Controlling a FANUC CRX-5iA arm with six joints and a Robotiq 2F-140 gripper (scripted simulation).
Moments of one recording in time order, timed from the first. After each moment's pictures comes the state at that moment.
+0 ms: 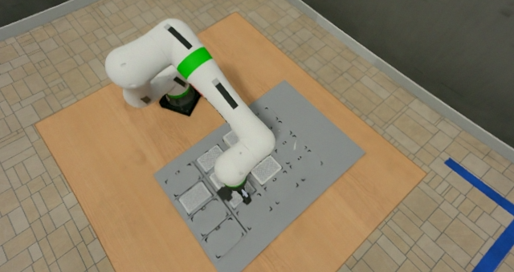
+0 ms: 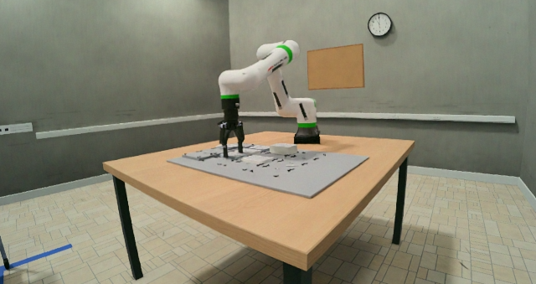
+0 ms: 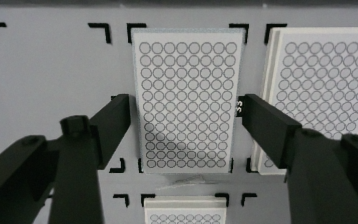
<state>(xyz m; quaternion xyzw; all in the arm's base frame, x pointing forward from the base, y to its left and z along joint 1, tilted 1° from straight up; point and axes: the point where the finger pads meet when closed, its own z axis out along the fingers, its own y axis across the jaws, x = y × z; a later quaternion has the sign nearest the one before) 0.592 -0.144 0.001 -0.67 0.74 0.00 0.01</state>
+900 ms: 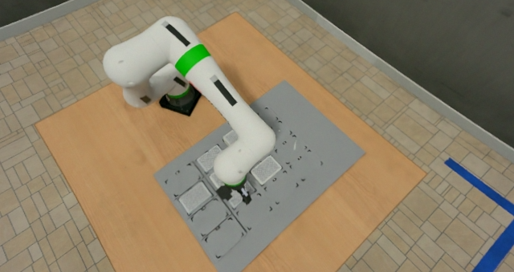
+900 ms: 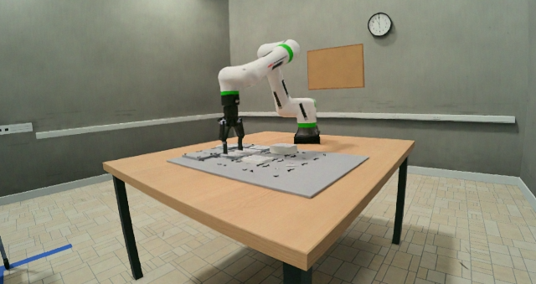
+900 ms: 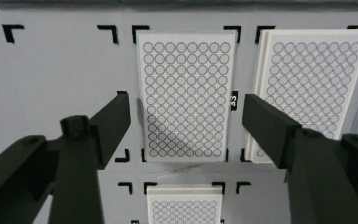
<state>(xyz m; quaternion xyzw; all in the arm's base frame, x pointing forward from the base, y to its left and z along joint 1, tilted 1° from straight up) 0.592 -0.144 0.019 -0.67 0.74 0.00 0.01</state>
